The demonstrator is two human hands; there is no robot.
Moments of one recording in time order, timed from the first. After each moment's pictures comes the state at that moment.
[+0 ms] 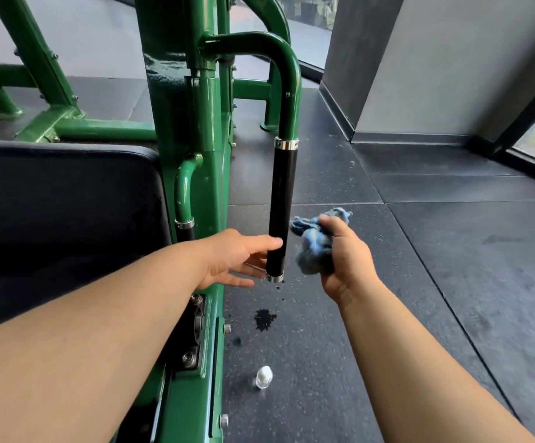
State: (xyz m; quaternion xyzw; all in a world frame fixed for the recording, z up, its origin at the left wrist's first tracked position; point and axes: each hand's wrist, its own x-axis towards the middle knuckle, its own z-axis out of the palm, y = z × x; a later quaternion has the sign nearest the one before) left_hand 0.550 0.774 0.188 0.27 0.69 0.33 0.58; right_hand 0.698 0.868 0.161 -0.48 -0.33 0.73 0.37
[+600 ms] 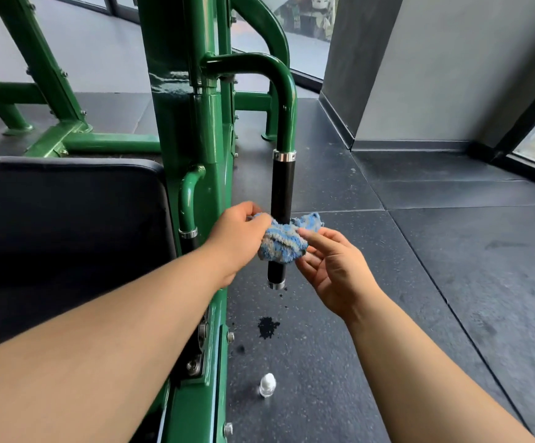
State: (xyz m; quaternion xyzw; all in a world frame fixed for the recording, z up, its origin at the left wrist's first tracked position) left_hand 0.569 0.788 0.213 0.34 0.74 0.49 0.31; right_hand 0.707 0.844 0.188 -0.38 -0.31 0.80 0.35
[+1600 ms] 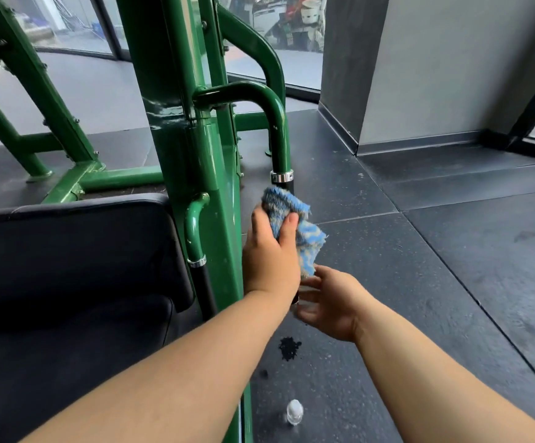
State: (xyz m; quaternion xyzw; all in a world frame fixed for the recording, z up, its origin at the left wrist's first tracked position) left_hand 0.607 0.810 0.198 0.35 0.75 0.55 0.09; right_hand 0.693 0.851 0.151 -0.47 -0.29 0.82 0.16
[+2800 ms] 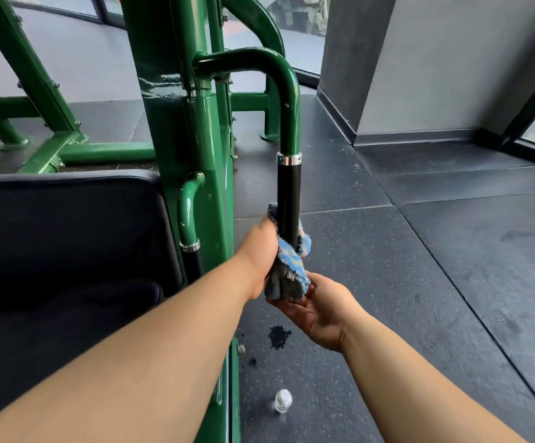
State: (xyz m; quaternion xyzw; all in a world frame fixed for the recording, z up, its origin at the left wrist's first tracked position) left_hand 0.570 0.824 0.171 0.24 0.62 0.54 0.51; right_hand 0.687 0.838 0.135 -0.46 -0.17 0.85 0.19
